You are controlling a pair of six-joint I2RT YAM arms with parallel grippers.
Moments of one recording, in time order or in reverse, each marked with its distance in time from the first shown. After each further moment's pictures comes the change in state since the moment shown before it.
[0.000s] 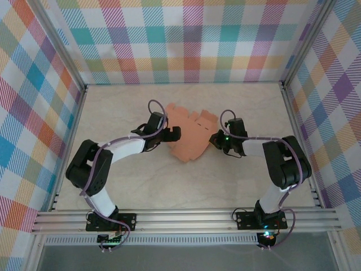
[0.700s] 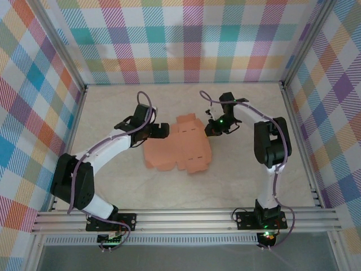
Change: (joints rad) left arm 0.092 -0.150 0.092 -0.335 0.056 0.153; right arm -0.007 0.351 0.800 -1.074 -0.151 -0.961
